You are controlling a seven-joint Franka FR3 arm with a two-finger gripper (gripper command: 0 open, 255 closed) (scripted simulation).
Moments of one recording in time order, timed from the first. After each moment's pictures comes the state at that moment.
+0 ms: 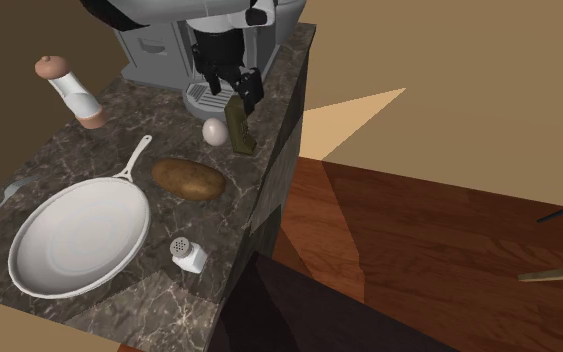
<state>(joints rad) 0.13 0.05 0.59 -2.05 -0.04 2.18 0.95</state>
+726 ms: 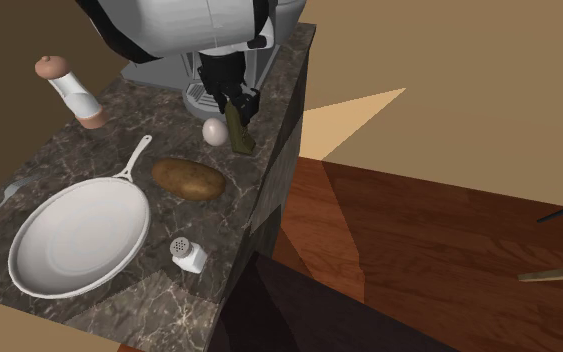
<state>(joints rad) 0.14 0.10 0.59 -2.09 -0.08 2.26 0.98</state>
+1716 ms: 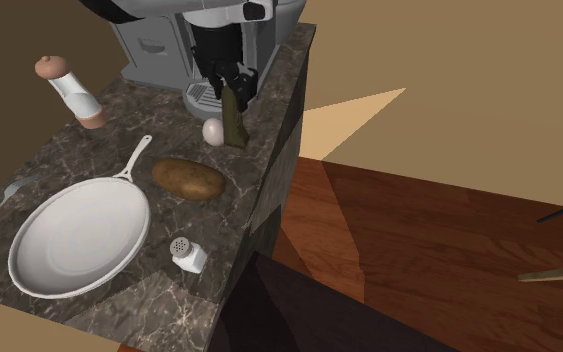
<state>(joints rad) 0.13 0.05 0.59 -2.04 -0.04 2.16 0.95</state>
